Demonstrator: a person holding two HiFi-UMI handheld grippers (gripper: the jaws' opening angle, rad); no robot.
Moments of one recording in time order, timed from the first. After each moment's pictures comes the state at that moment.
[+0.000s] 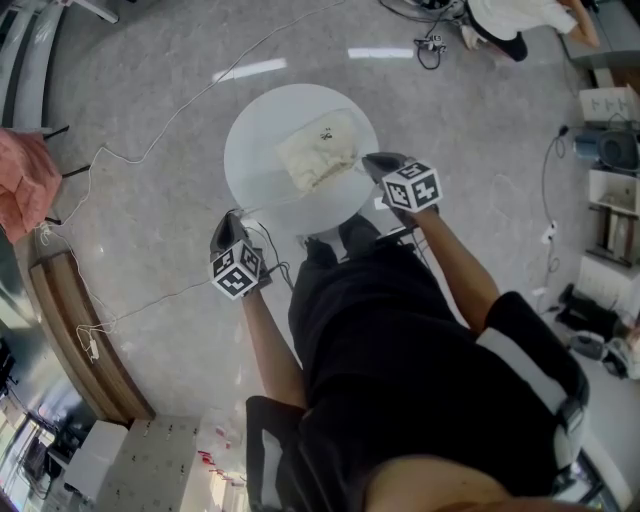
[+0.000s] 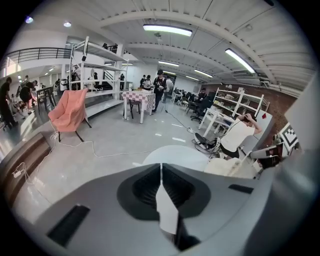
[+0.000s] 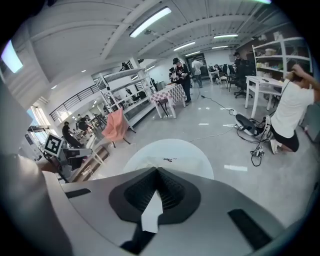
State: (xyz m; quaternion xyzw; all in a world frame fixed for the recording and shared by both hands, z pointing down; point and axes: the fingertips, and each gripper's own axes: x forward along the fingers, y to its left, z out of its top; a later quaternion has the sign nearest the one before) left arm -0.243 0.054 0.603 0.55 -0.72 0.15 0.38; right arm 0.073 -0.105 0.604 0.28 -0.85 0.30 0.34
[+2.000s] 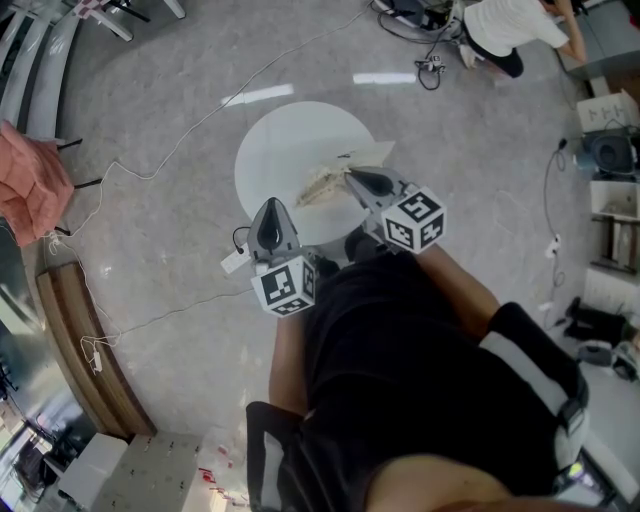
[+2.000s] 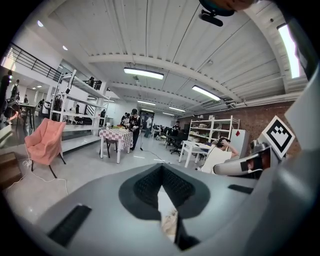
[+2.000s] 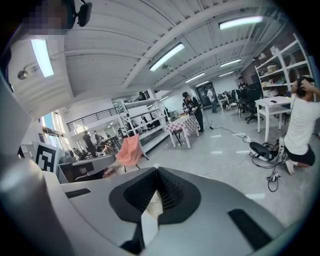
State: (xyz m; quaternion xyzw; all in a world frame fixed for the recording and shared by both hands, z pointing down) left arm -0.141 0.000 0.436 0.67 -0.72 0.04 0.17; right arm -0.001 -0.063 0.456 0.26 -0.92 0.22 0.17
